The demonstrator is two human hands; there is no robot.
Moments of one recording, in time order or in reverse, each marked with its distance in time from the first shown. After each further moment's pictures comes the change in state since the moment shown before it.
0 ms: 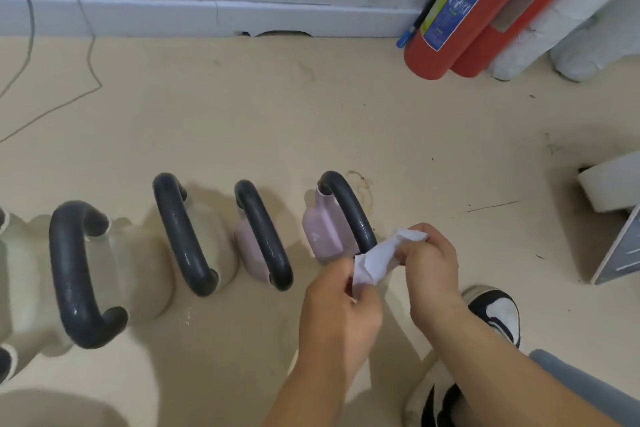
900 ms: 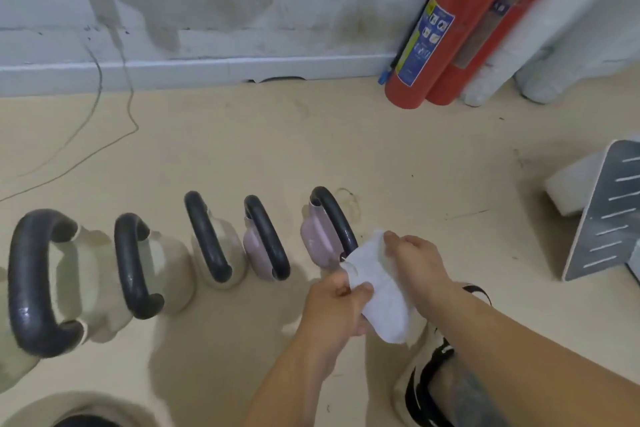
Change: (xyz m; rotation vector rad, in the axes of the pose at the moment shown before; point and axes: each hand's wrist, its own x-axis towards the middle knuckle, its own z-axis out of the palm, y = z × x) left_hand -0.036 0.029 -0.013 -0.226 -0.247 -0.344; right_hand -0.025 -0.020 -0.048 -0.243 -0.138 0.066
